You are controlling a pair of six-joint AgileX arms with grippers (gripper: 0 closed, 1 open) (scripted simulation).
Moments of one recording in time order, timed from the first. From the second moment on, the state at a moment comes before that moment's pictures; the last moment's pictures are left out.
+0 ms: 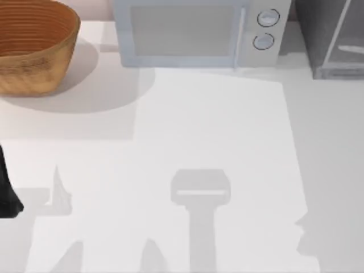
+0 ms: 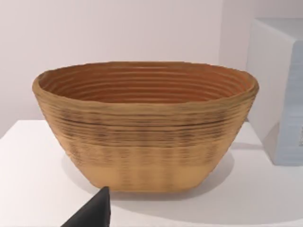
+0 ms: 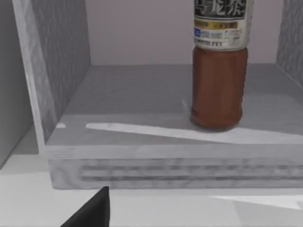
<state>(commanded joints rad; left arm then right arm) 0.00 0.00 0.00 0.00 0.00 0.00 -0.46 1.56 0.15 1.38 -0.44 0.02</state>
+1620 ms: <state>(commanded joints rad) 0.00 0.00 0.00 0.00 0.00 0.00 -0.32 2.11 1.00 1.12 -0.28 0.00</state>
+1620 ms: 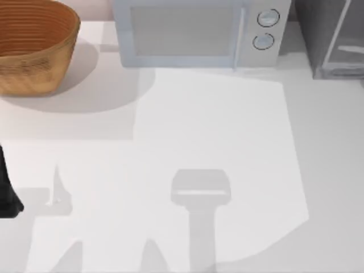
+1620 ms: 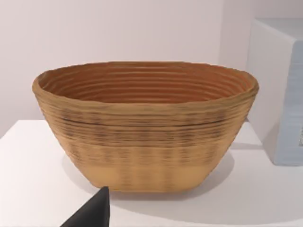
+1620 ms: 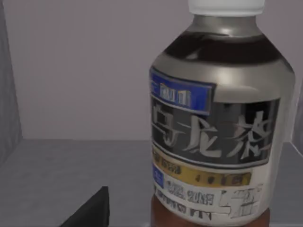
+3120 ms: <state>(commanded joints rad) 0.00 0.00 0.00 0.00 0.00 0.00 -0.27 2.27 1.32 0.96 -0.23 0.00</state>
